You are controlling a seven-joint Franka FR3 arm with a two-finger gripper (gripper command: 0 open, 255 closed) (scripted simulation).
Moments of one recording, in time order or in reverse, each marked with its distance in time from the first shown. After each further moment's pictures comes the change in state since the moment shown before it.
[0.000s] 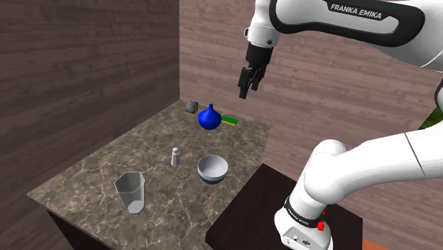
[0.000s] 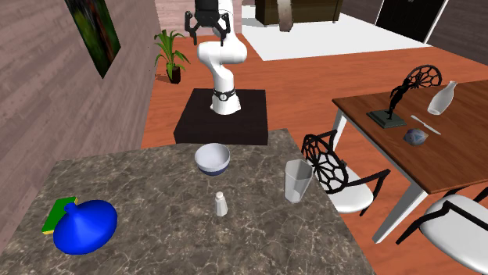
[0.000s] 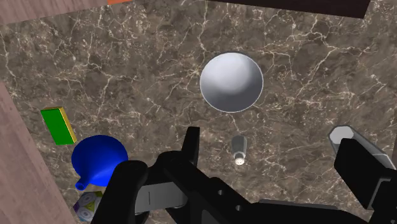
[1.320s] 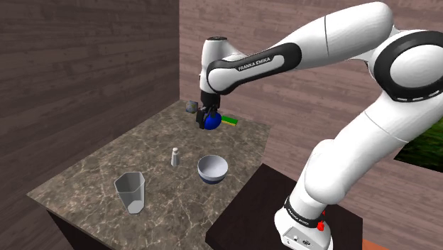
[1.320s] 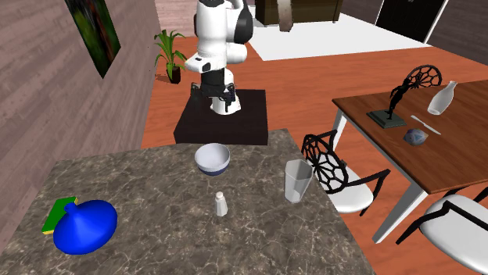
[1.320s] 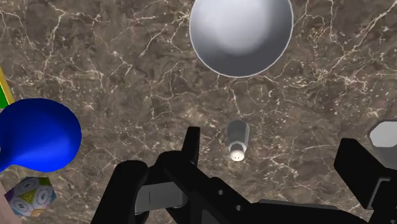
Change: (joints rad) arm 0.024 0.487 0.024 -0.097 -0.037 0.583 -0.021
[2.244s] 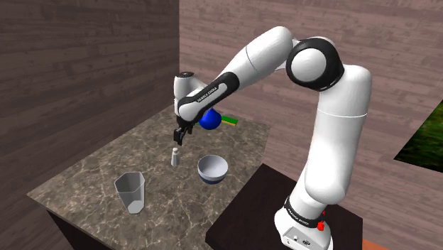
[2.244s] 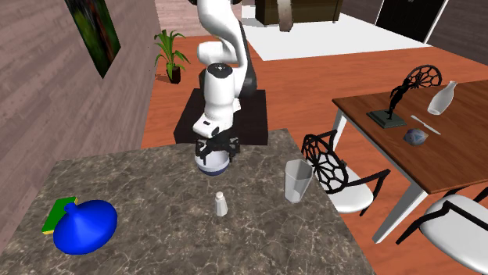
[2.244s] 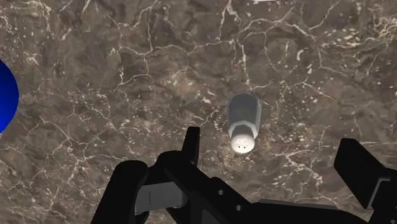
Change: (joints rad) arm 0.013 0.525 0.010 0.233 -0.083 0.291 0.014
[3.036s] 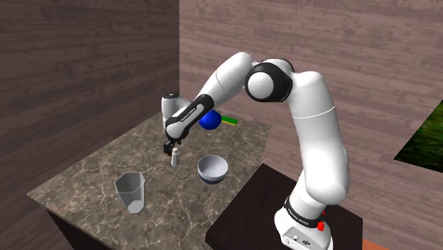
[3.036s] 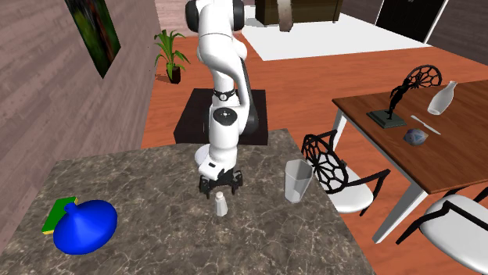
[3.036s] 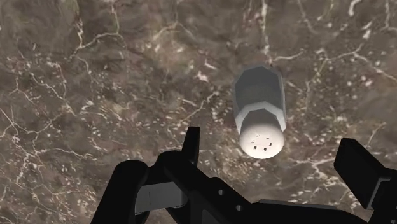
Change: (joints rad) arm 0.022 0.357 -0.015 0.257 -0.052 0.098 0.002
